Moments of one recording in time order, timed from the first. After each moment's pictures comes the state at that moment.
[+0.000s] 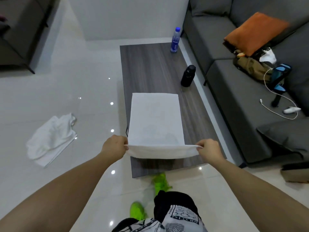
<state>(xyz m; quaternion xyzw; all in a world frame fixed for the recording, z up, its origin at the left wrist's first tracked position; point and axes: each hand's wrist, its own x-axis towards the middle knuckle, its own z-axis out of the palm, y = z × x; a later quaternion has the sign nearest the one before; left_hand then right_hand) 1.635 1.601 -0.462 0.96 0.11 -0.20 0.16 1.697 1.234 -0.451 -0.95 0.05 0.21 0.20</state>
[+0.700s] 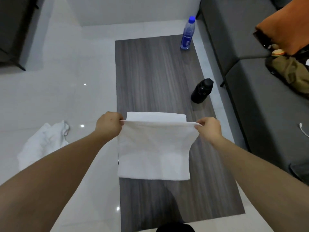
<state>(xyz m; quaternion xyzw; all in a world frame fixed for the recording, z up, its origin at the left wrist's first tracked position) 1.975 1.654 -0.492 0.97 0.16 -0.16 0.10 2.054 1.292 -0.508 -0.94 0.06 0.19 0.27</state>
